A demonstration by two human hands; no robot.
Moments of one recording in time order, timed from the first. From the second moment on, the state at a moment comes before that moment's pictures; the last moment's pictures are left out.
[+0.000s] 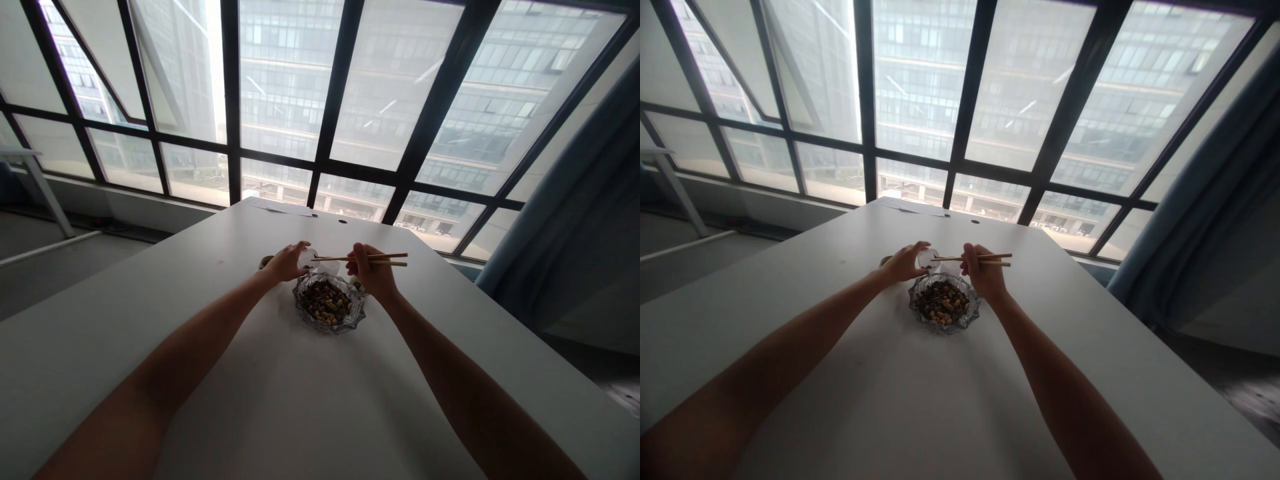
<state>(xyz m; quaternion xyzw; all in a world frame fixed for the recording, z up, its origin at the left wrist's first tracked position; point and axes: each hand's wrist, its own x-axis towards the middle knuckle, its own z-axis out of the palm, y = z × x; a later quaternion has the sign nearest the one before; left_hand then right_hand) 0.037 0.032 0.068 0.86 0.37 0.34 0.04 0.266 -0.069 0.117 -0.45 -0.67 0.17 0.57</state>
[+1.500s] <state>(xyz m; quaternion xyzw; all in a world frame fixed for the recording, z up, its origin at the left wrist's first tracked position) 0.030 0.010 0.093 0.84 0.51 0.19 0.01 0.267 -0.091 0.102 -0.51 -0.73 0.15 0.43</state>
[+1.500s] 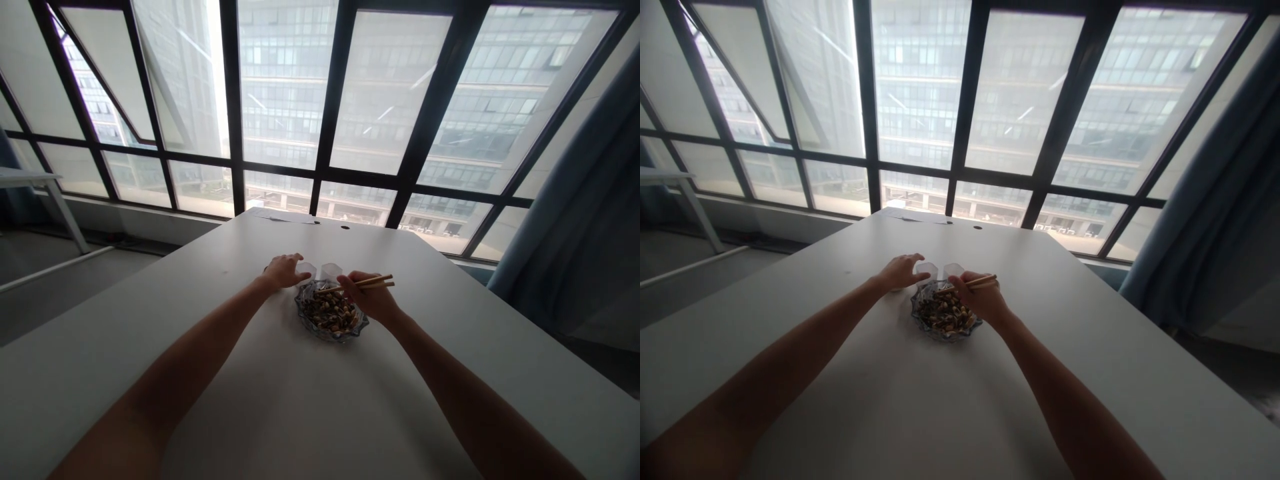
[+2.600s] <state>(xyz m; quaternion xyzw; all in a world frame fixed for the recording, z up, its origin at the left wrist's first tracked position) 0.037 0.023 0.081 0.87 0.36 0.34 0.03 0.269 -0.080 0.097 -0.46 -0.61 0.16 0.63</state>
